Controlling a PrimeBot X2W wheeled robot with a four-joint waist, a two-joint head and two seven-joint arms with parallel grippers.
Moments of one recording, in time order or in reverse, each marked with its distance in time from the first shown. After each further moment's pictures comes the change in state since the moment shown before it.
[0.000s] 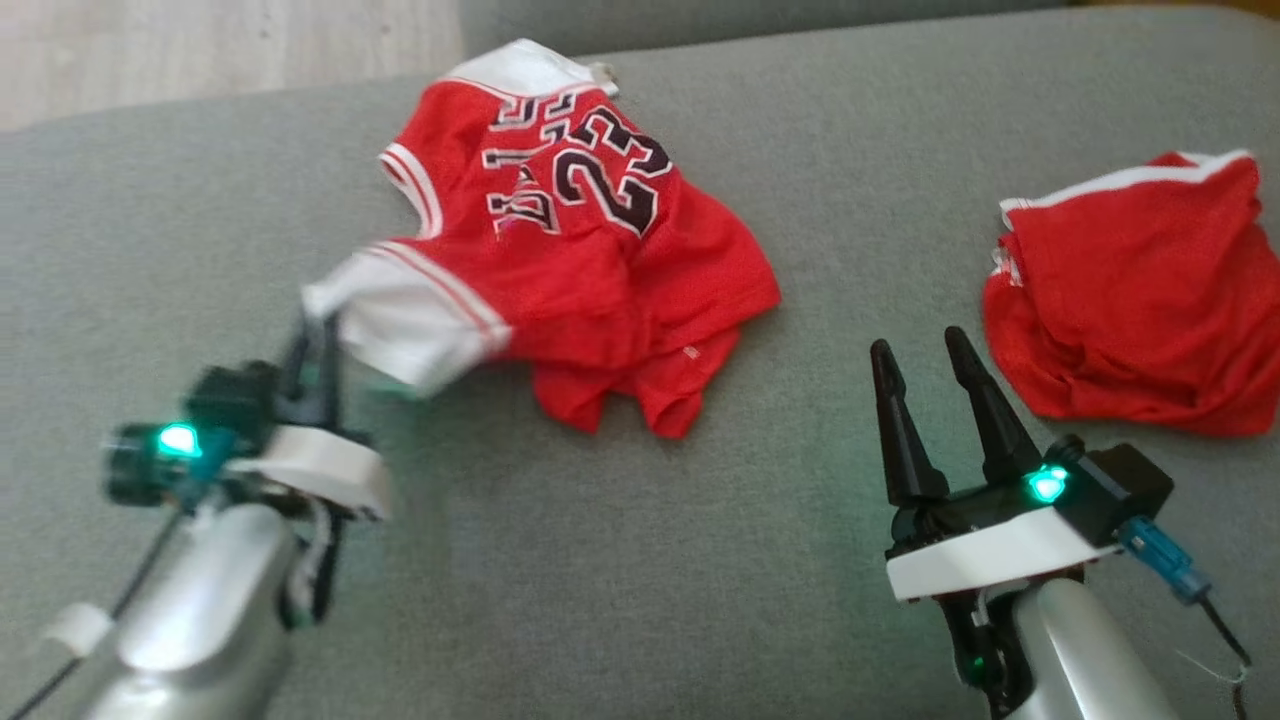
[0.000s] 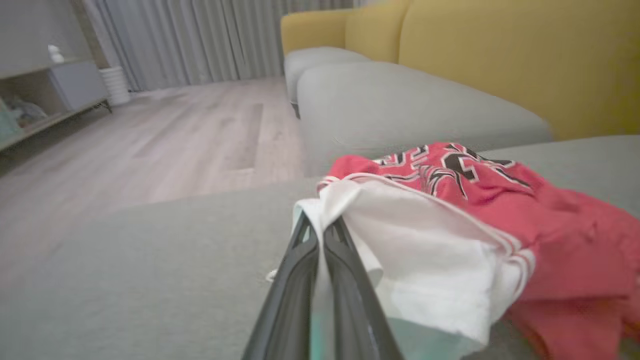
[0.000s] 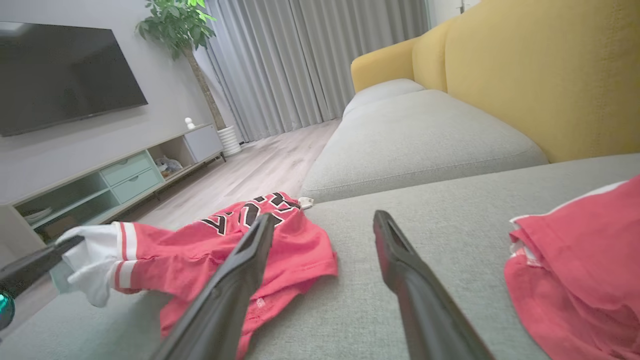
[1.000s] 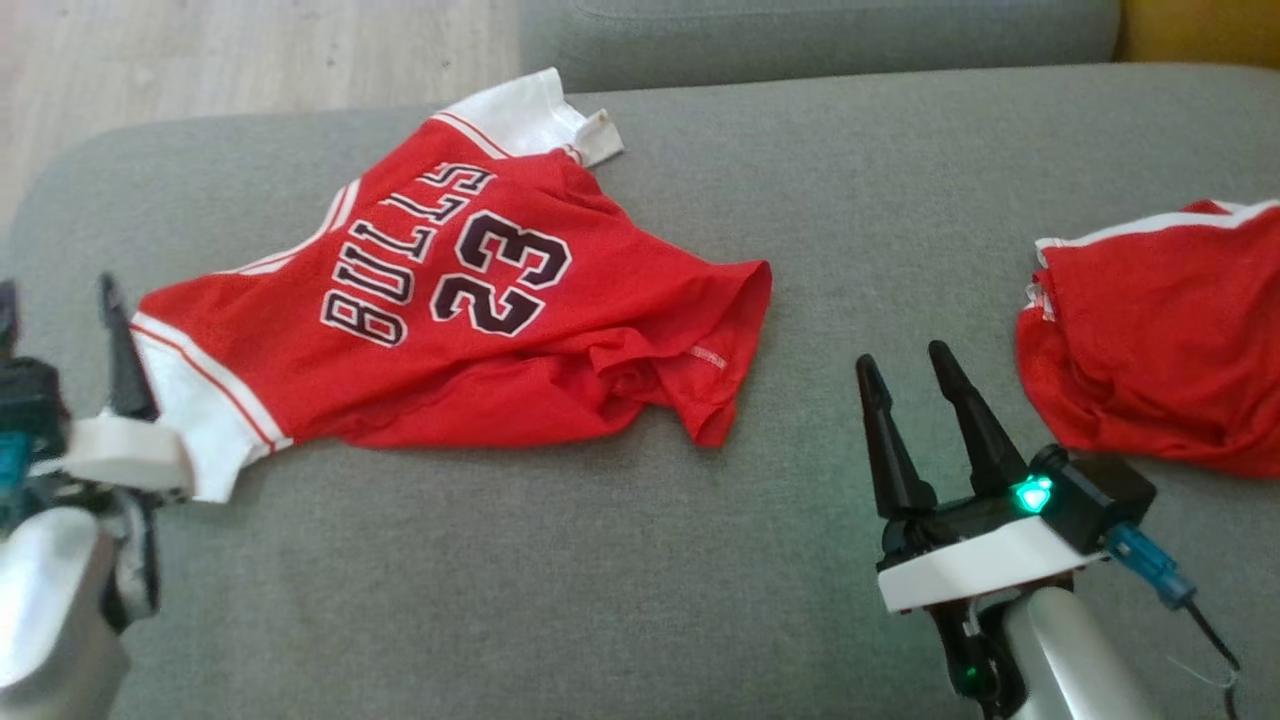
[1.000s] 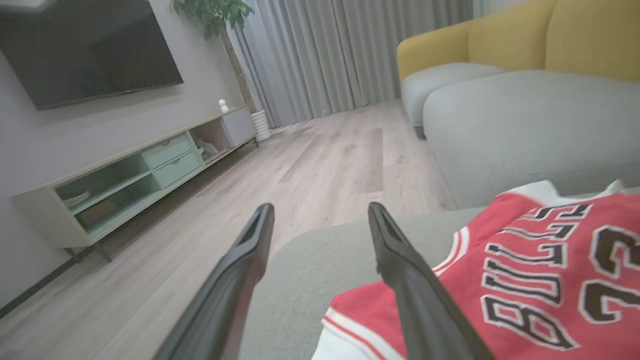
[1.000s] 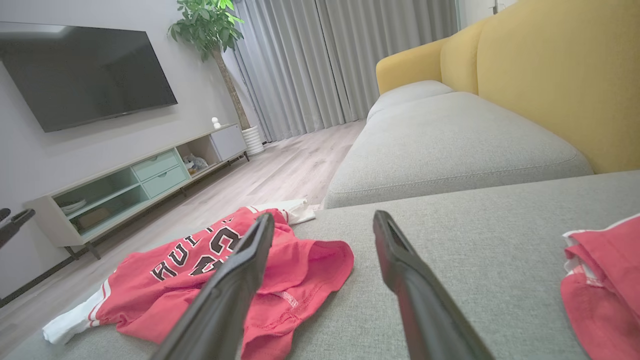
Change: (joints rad) left arm 0.044 0.217 0.145 -0.009 0.011 0.170 -0.001; right arm 0.007 0.000 0.030 0.019 0.006 0.000 0.000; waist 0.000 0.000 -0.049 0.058
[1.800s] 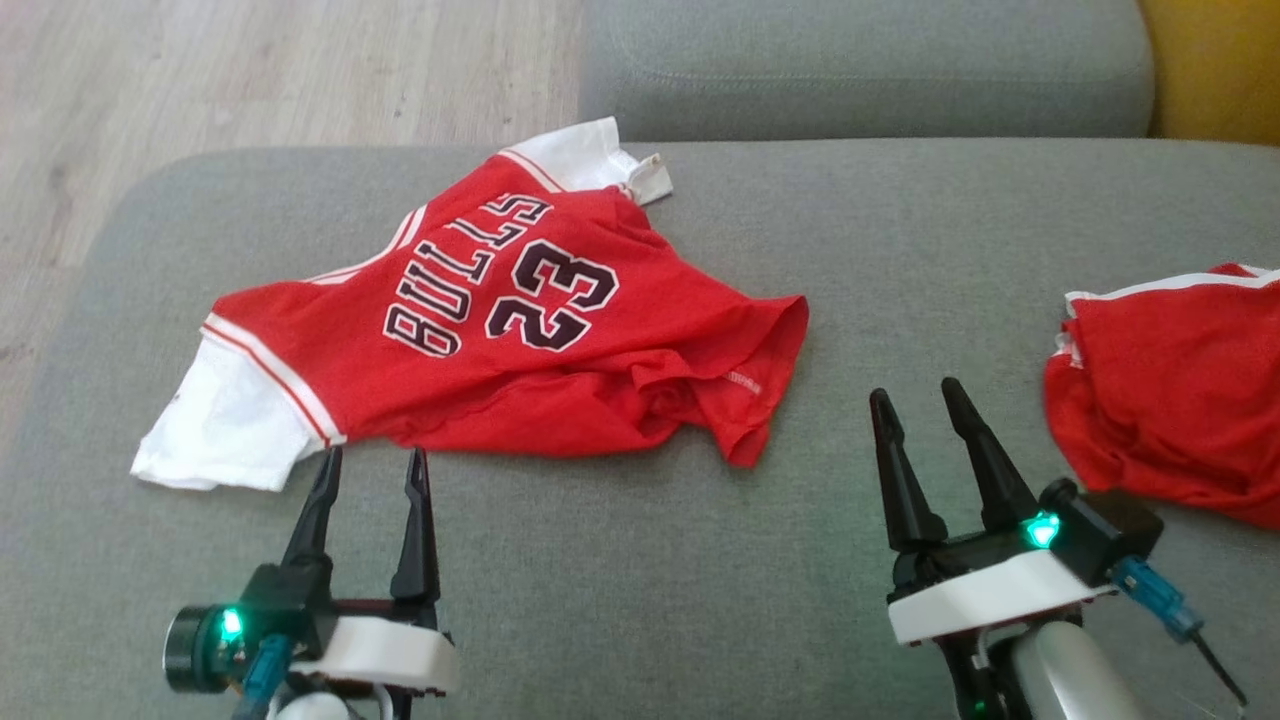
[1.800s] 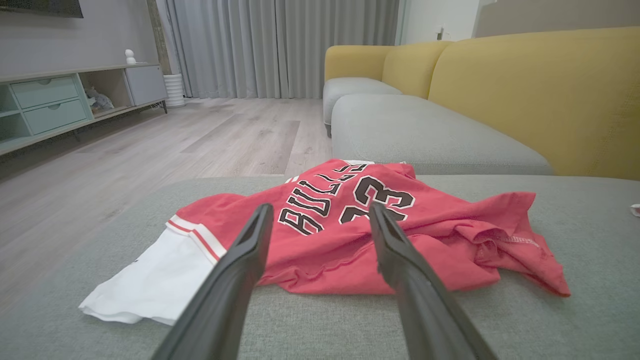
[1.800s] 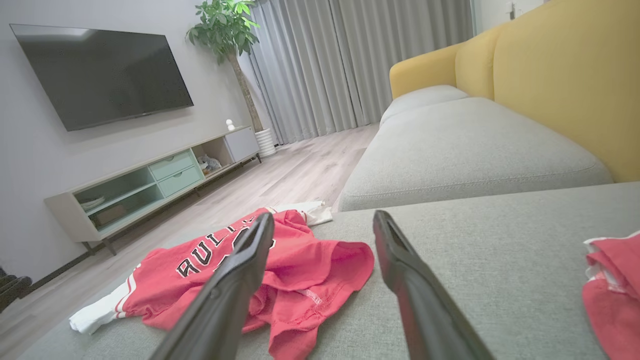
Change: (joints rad) left arm 0.323 -0.187 -0.161 -0.389 0.000 0.044 -0.036; right arm 0.060 0.000 -0.027 -0.007 0.000 0.000 0.000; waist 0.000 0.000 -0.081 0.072
